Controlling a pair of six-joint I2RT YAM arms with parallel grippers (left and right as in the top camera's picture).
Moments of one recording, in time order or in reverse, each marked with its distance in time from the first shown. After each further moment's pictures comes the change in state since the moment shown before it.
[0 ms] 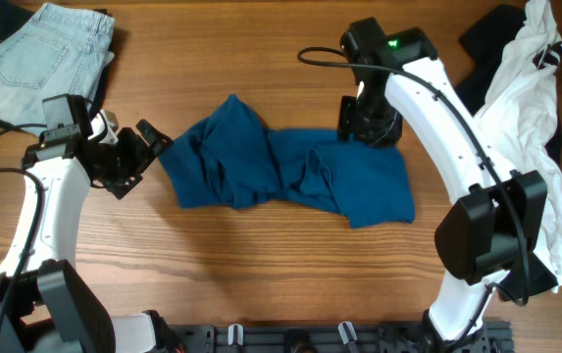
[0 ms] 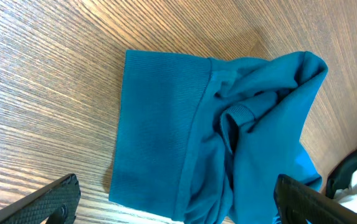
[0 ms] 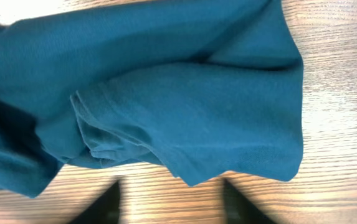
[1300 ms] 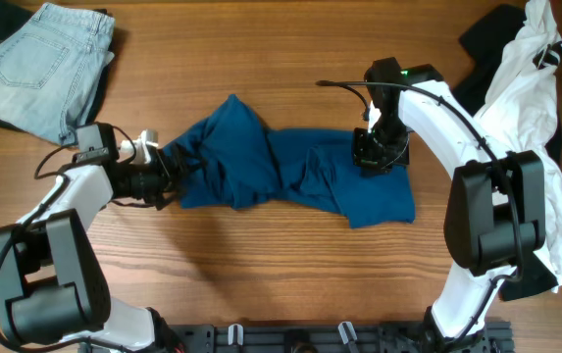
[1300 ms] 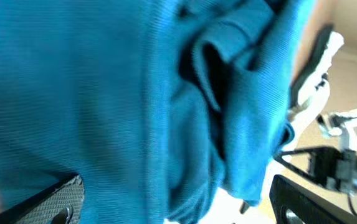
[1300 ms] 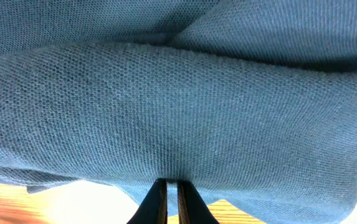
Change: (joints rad) left arm -0.030 0.162 -0.206 0.267 0.401 0.131; right arm -0.103 0.021 -0.342 0.224 -0.145 -0.158
